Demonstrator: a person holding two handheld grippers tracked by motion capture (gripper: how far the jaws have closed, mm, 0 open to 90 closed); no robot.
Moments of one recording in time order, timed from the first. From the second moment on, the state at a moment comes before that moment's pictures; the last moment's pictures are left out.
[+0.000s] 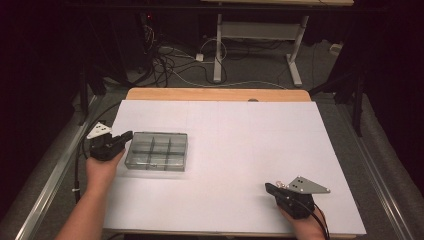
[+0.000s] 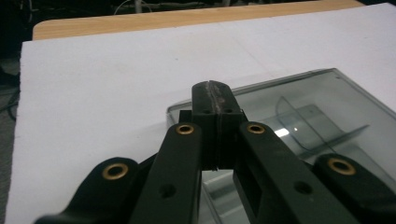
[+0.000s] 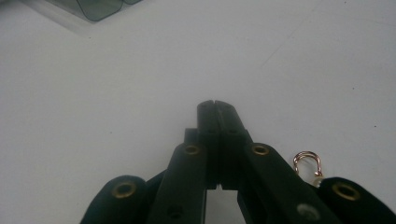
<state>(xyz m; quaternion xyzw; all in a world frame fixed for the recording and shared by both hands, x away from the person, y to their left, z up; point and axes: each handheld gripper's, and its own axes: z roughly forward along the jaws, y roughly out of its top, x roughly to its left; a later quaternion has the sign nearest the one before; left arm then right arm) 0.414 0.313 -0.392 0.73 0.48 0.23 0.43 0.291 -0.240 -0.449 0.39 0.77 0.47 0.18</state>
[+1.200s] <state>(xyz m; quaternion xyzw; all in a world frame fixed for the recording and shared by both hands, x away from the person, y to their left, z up) 0.472 0.323 -0.416 0.74 0.50 0.21 0.39 0.290 -0.241 -0.450 0.40 0.77 0.47 0.18</state>
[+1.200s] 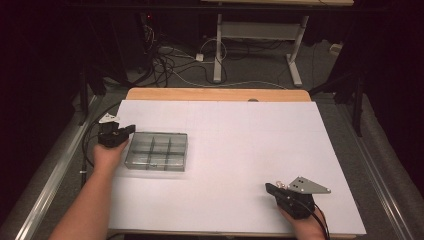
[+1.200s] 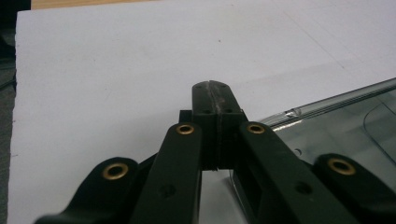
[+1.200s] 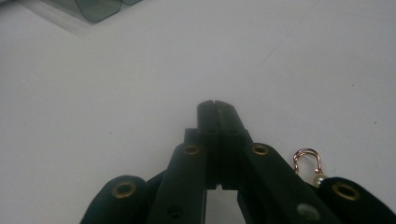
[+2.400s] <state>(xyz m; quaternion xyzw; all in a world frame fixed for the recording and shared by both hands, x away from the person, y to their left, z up) 0.461 0.285 -0.414 0.77 0.48 0.20 0.37 0.290 -0.237 -0.451 0.39 0.77 0.46 0.18</state>
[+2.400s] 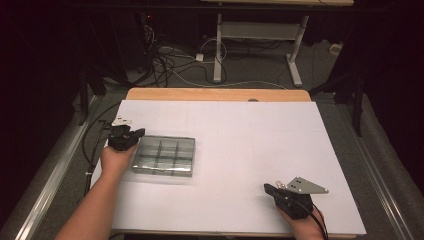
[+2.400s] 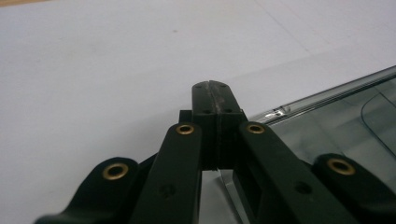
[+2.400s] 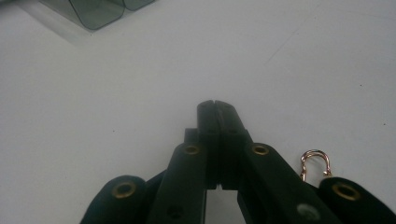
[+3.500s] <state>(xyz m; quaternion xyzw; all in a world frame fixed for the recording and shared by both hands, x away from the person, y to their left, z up) 0.367 0.237 -0.429 0.78 0.45 0.16 0.40 0.289 -0.236 -0.449 0.39 0.77 0.47 0.18</state>
